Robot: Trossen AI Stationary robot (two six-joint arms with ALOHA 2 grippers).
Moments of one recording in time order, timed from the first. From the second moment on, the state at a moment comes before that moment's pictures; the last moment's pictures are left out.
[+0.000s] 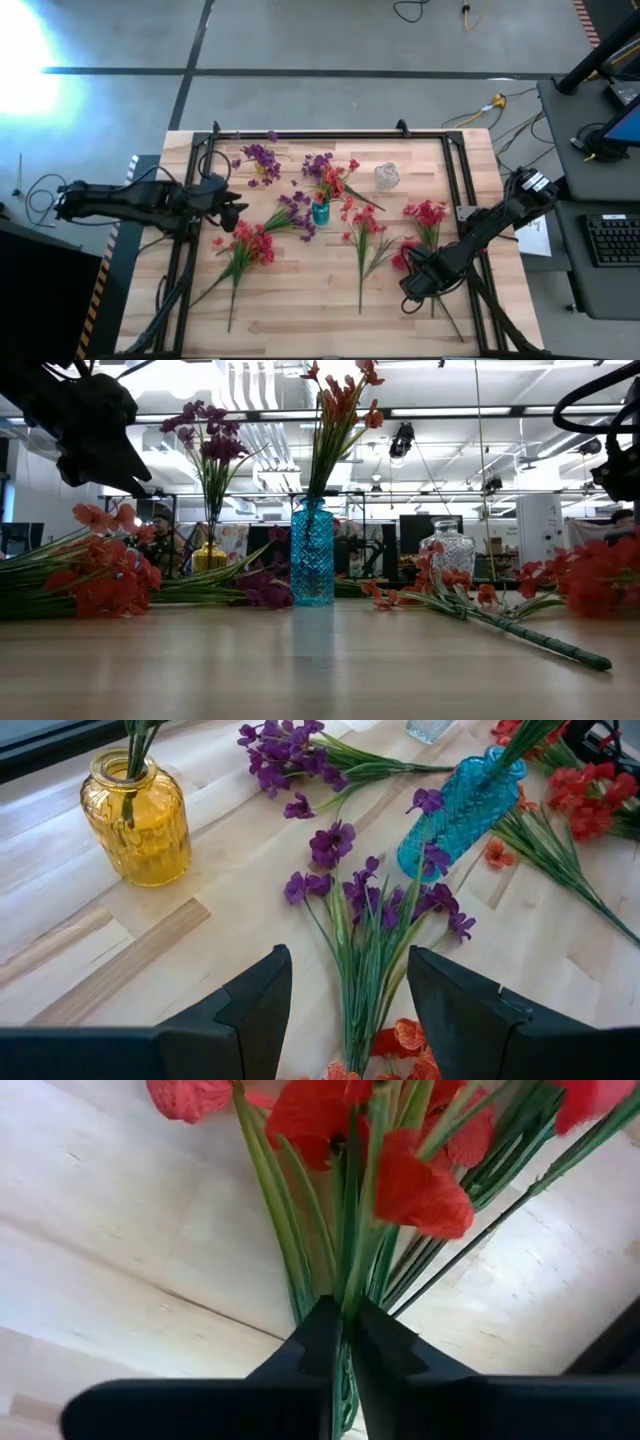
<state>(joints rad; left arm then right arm) -0.07 0.54 0.54 -0.74 -0.39 -0.69 0.67 1.55 0.85 -0.91 -0.11 1.73</state>
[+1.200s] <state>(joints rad) -0.07 0.53 0.54 -0.74 -0.39 -0.69 0.67 0.95 0.91 -1.10 0.75 1.55</state>
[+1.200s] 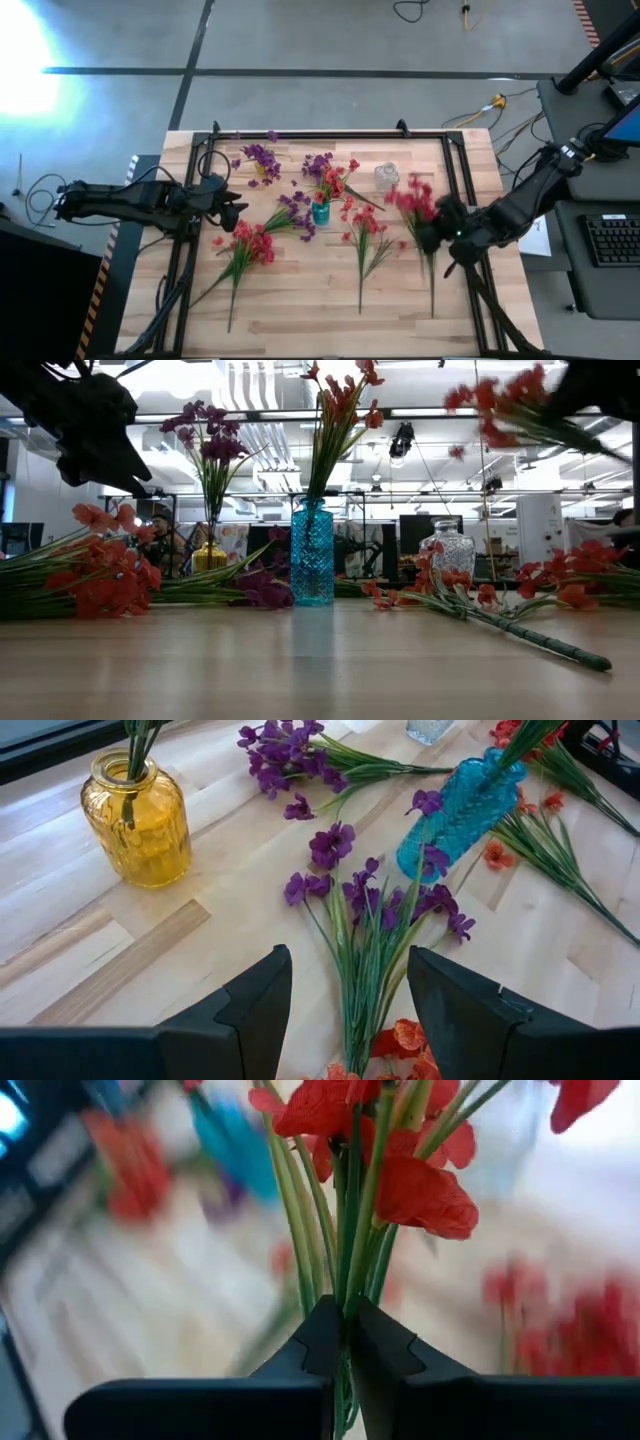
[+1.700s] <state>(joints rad) -0.07 0.53 0.54 -0.73 -0.41 -0.69 0.64 0.99 0.91 -0.56 1.39 0.92</state>
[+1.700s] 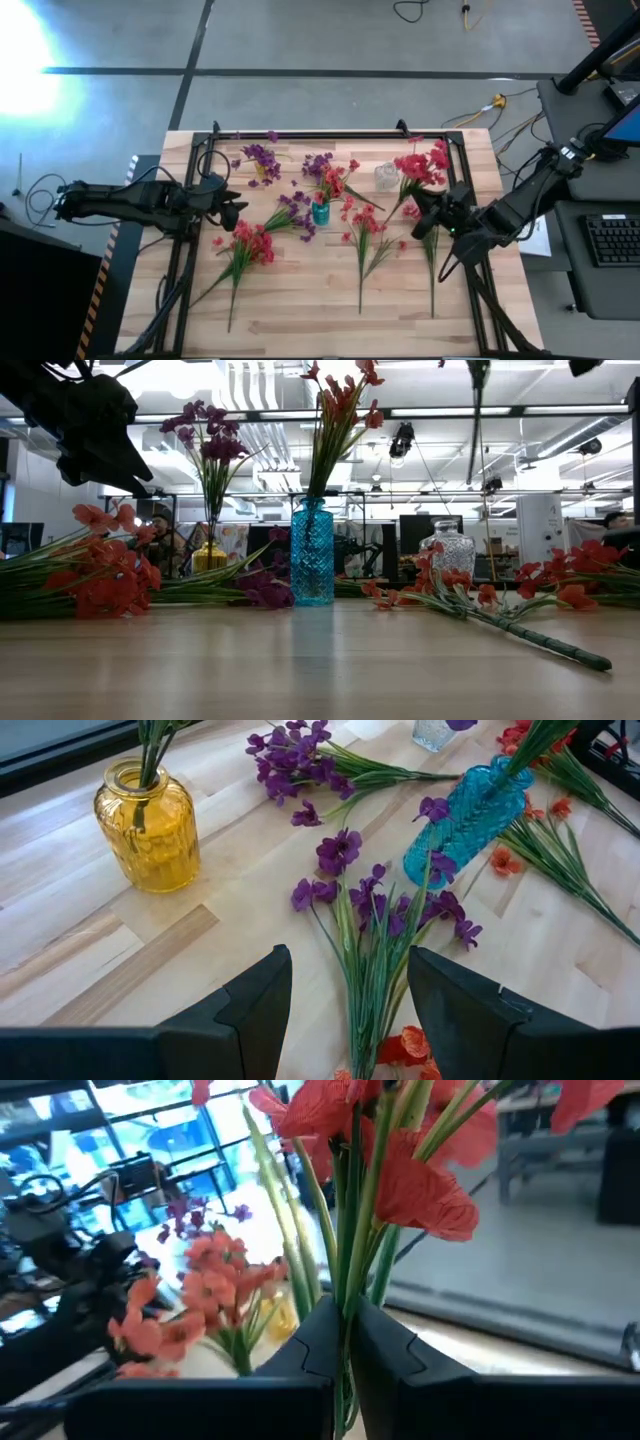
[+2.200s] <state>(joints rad) -0.07 0.53 0.65 -0.75 -0.40 -0.69 0.31 1.03 0.91 -0.41 1.46 0.63</state>
